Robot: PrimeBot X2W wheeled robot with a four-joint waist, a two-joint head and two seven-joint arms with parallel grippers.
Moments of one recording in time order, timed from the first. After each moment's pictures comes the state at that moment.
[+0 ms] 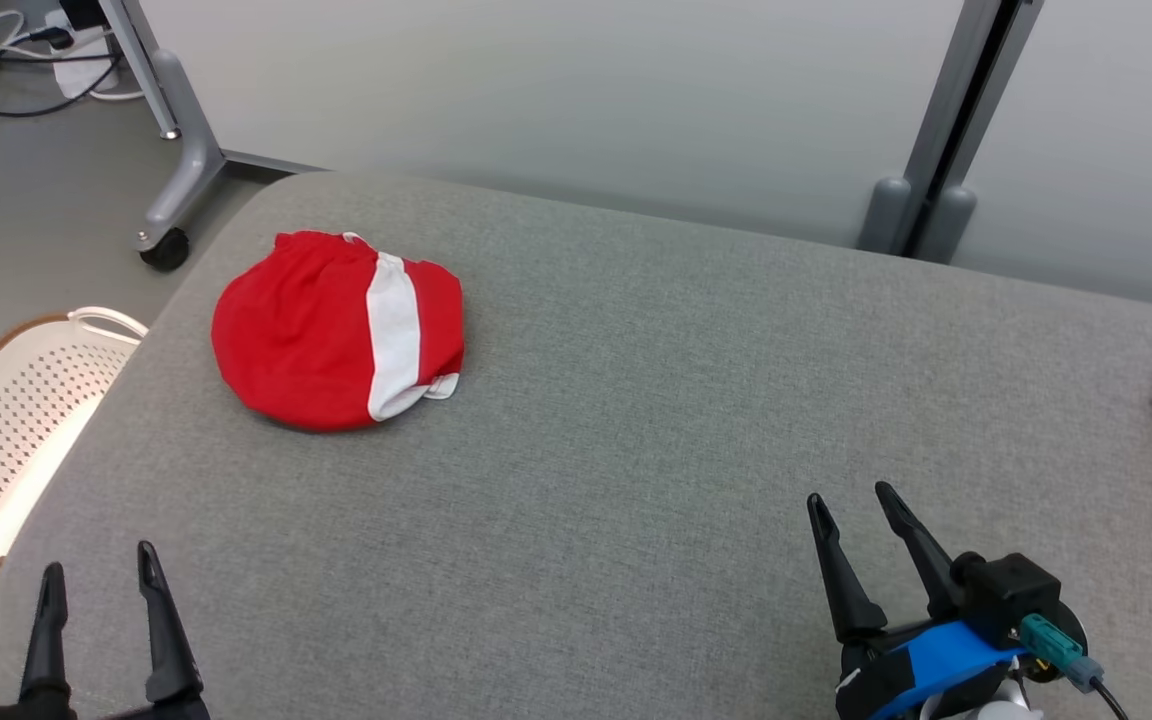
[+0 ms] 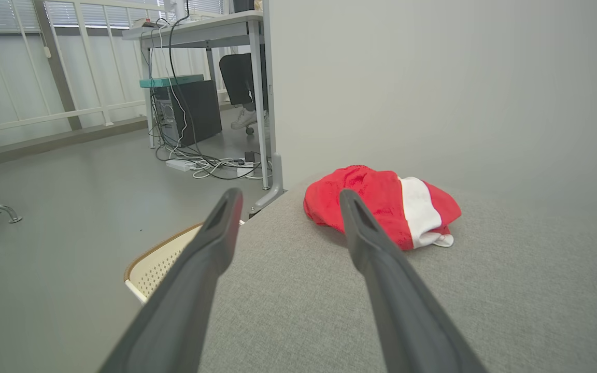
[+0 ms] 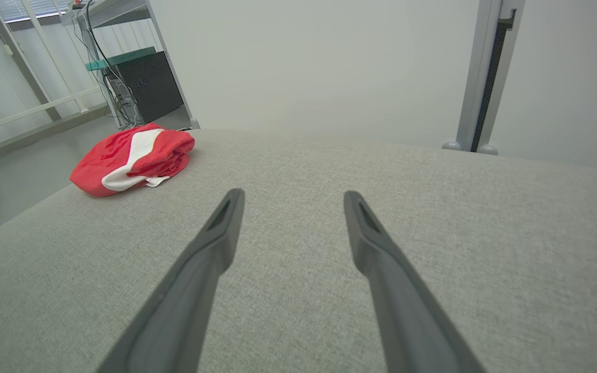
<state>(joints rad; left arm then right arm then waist) 0.16 0.05 0.18 0.04 -0.08 -0.01 -0.26 -0.11 -0.05 0.14 0.35 0.19 0.13 -0.26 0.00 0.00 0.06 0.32</state>
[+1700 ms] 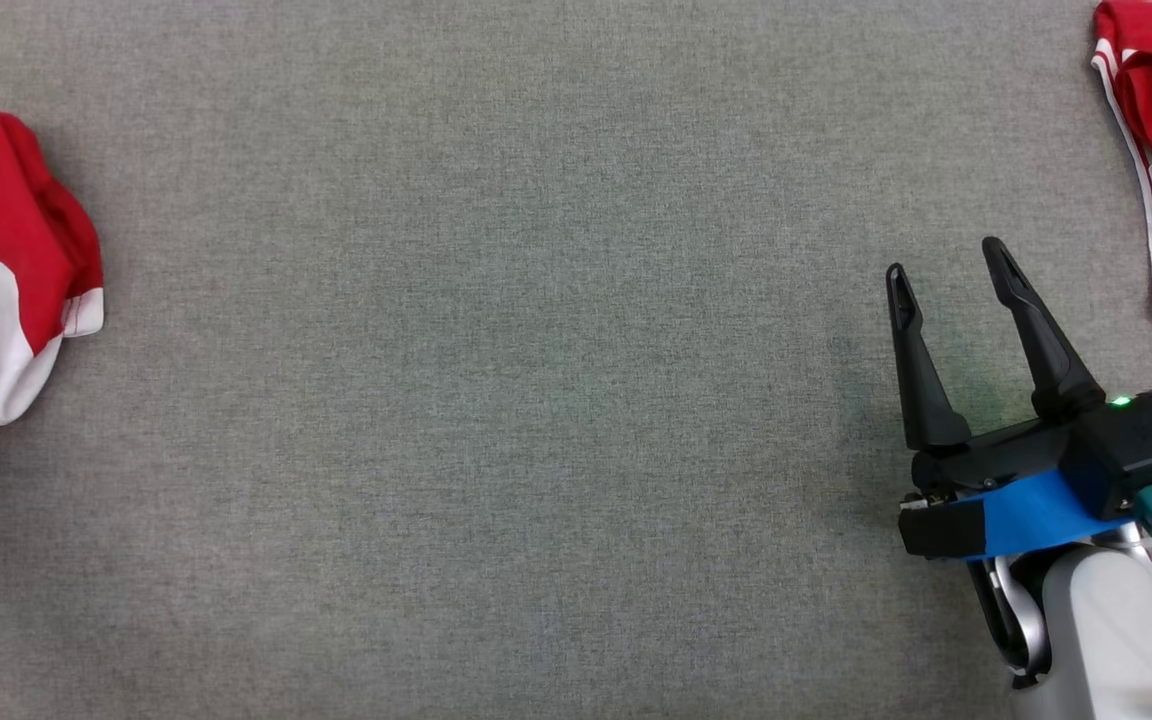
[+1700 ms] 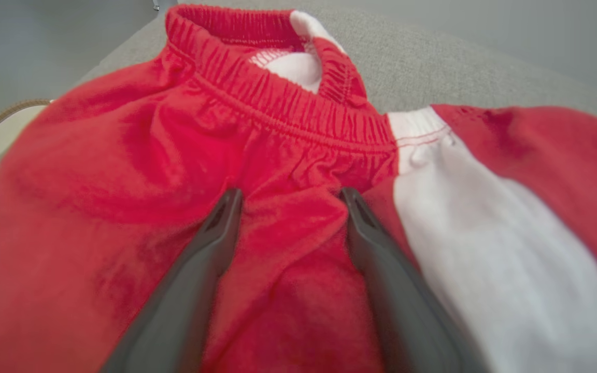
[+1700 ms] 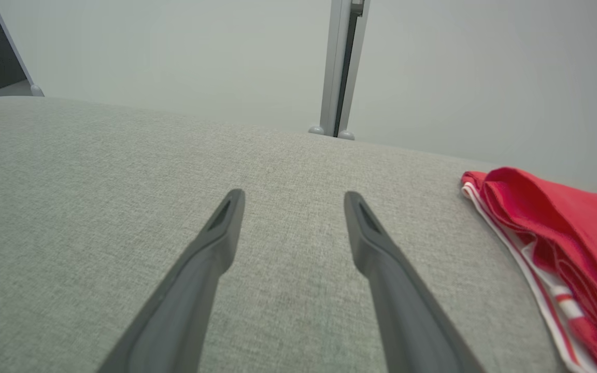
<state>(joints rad) -0.84 0.46 0.02 1.02 -0.53 -0.13 0.06 -0.27 -0.07 0.03 -0.01 -0.03 0.13 -0.18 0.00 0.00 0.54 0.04</state>
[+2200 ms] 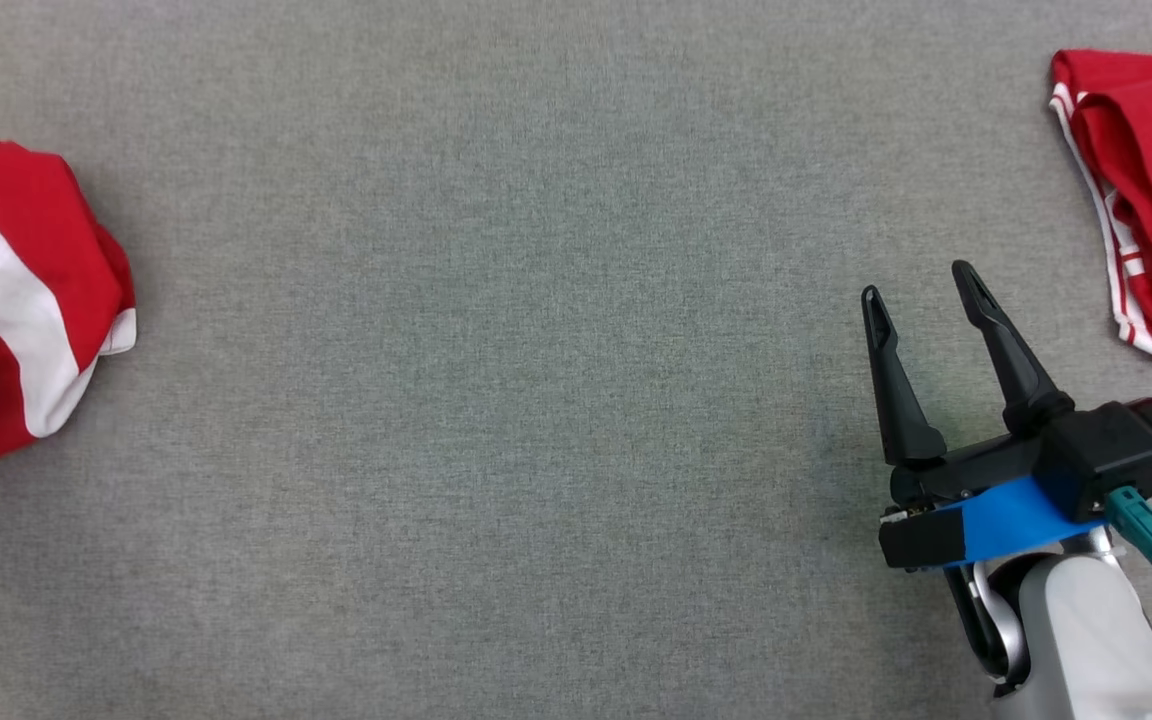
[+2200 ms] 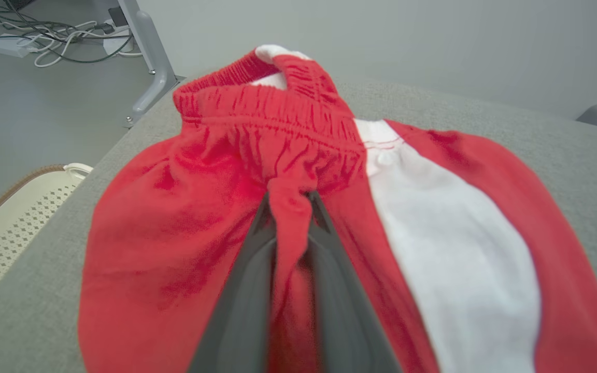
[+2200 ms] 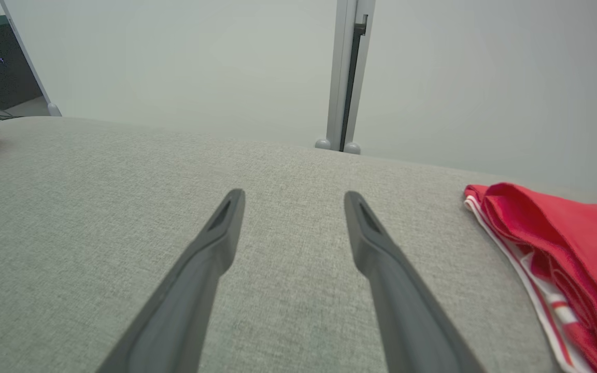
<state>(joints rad) -0.79 0.53 -0.18 0.98 -0.66 -0.13 0.00 -0.27 -0.06 0.05 0.04 0.00 0.13 -0.19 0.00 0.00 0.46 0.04</state>
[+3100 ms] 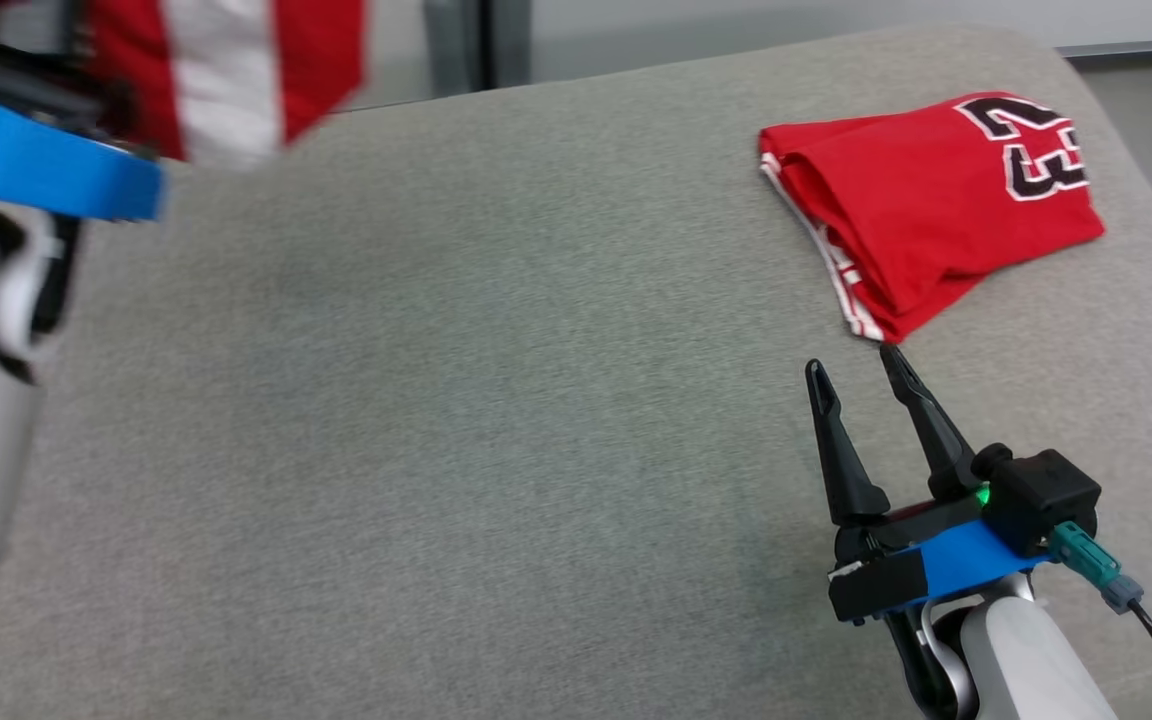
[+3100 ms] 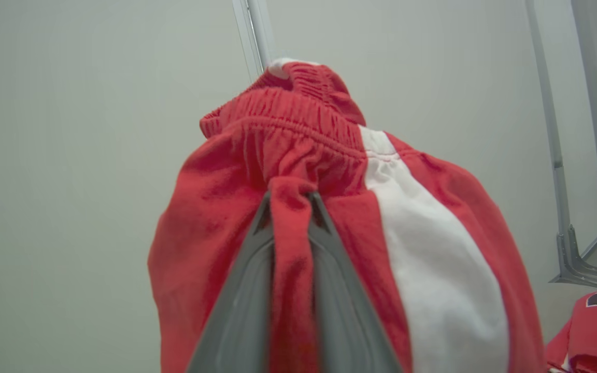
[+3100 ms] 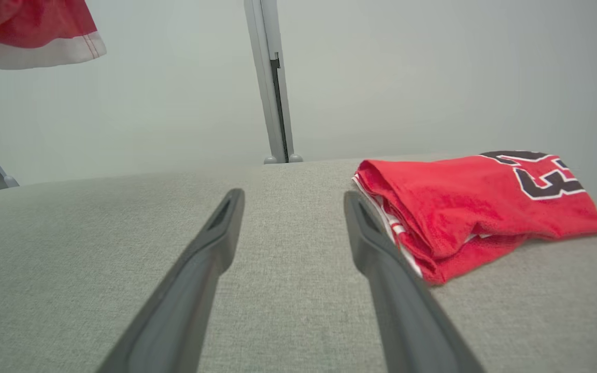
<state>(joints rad) -0.91 0.54 -0.40 0.32 -0.43 -0.10 -0.24 -0.25 -0.05 0.14 0.23 0.19 0.13 -0.26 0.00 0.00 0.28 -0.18</state>
